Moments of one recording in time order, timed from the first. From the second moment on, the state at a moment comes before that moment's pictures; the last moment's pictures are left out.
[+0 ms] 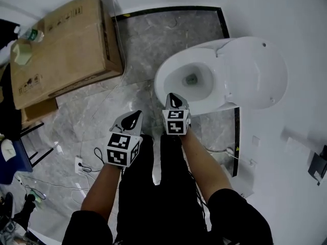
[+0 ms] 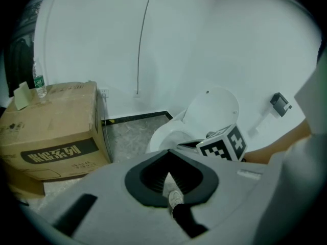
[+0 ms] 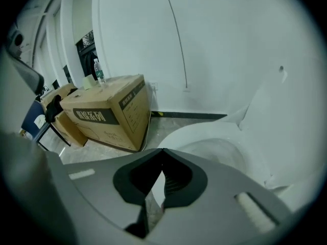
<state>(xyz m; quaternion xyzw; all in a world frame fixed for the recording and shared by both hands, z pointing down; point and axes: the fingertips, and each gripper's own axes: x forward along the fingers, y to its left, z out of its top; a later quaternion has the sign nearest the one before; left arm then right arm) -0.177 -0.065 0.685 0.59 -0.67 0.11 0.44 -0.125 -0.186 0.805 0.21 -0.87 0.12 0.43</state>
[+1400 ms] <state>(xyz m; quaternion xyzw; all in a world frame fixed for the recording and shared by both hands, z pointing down) -0.192 -0.166 0.313 0.56 -0.81 0.05 0.16 -0.144 -0.238 0.290 0.21 -0.97 0.06 0.07</state>
